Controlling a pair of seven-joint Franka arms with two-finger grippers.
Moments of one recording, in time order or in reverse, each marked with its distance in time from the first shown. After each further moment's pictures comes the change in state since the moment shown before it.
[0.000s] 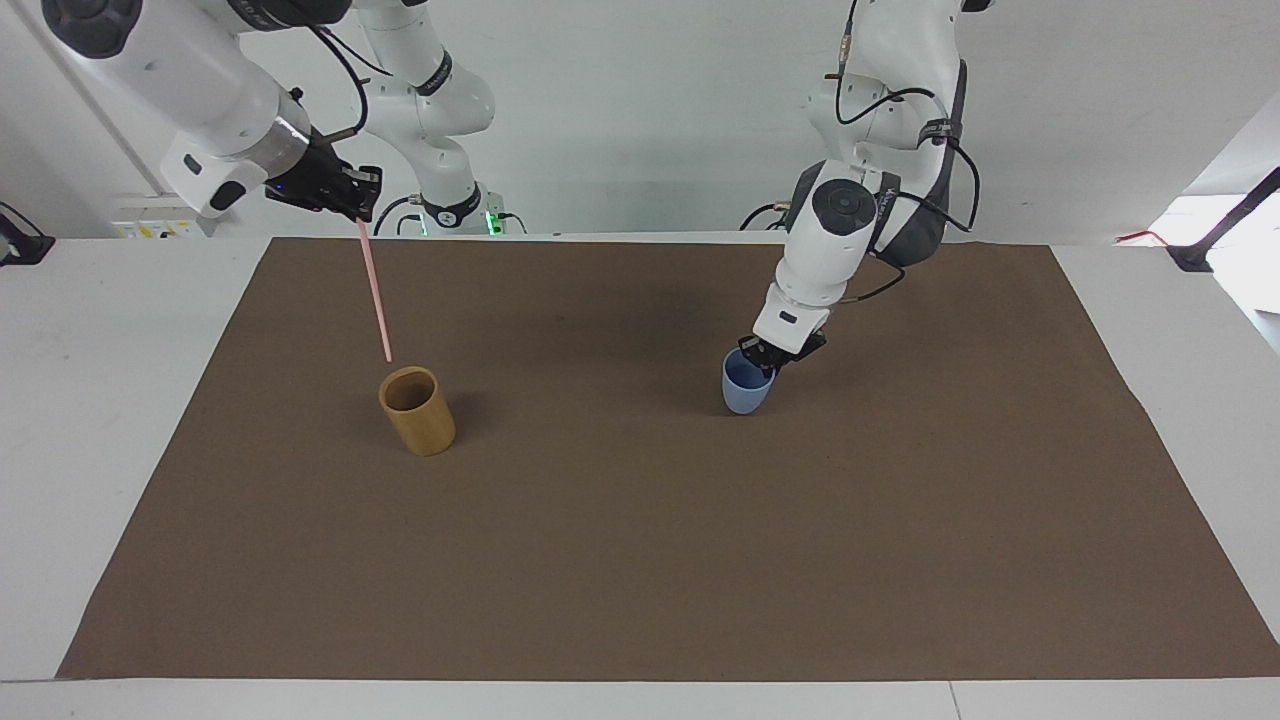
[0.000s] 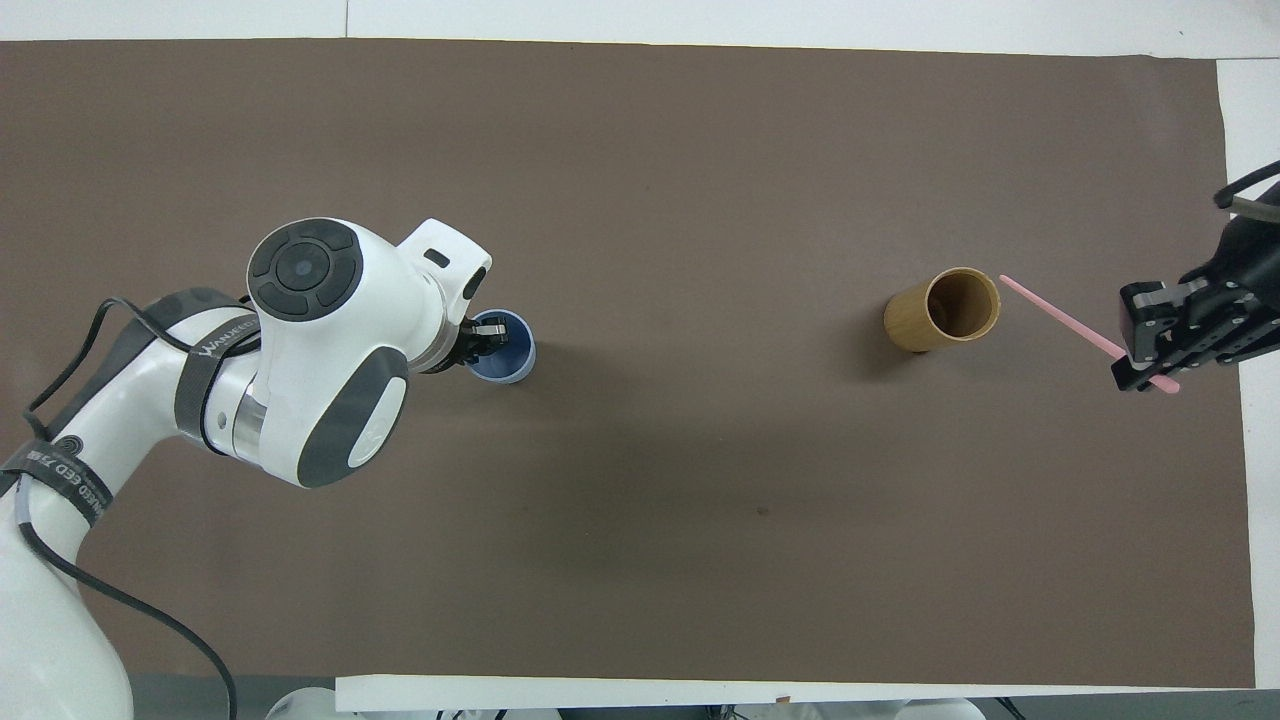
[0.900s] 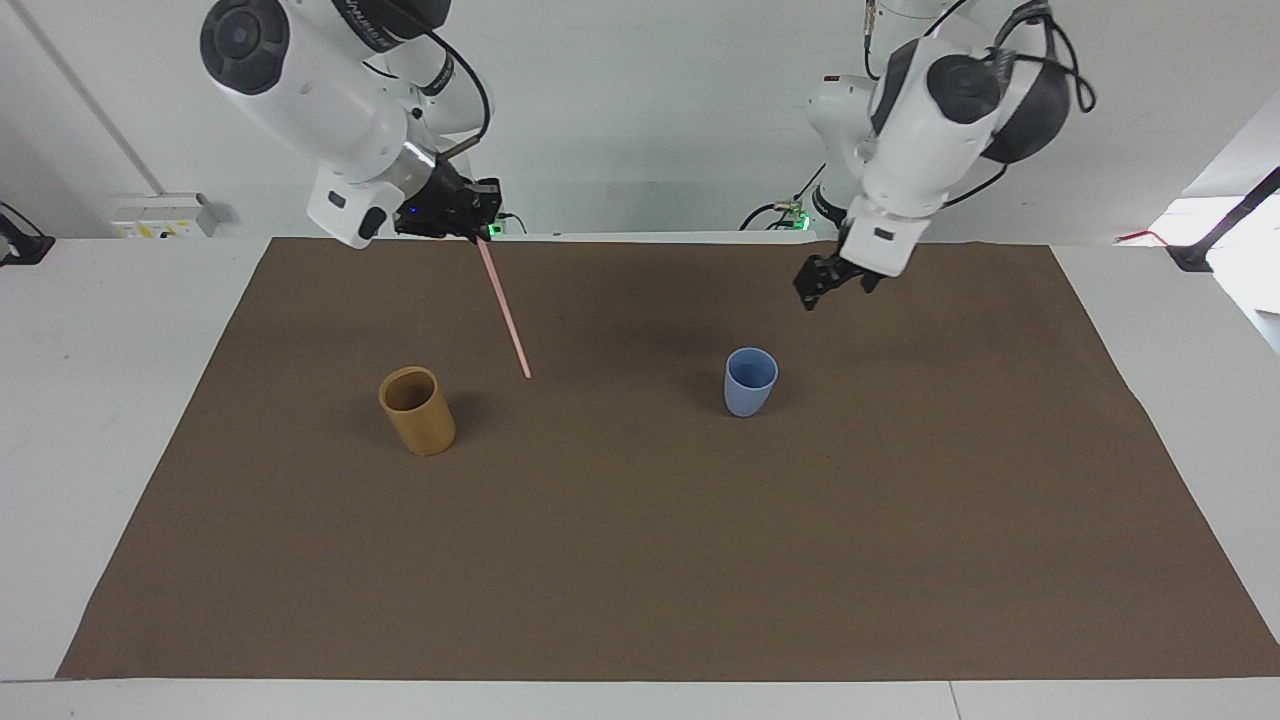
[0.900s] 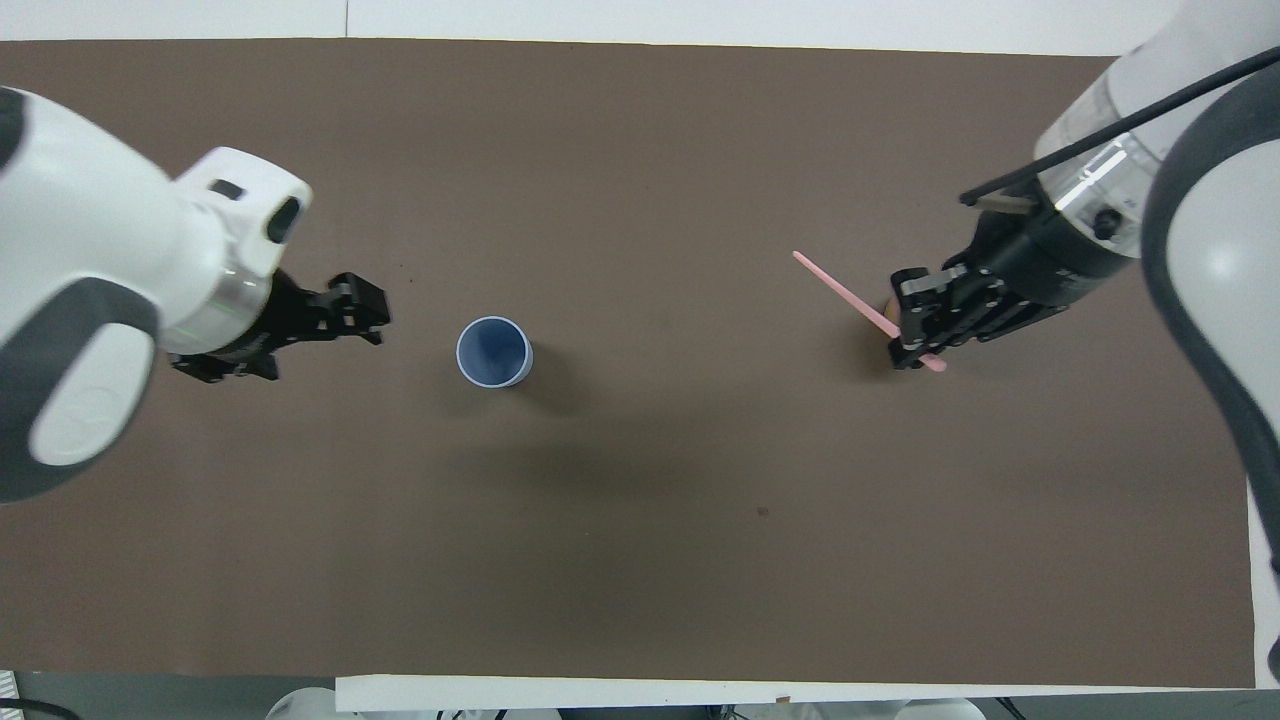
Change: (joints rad) left arm 0.215 -0.209 0.049 0.224 -0.009 -0.531 0.108; right arm 0.206 0.026 0.006 -0.078 0.318 0.257 0.170
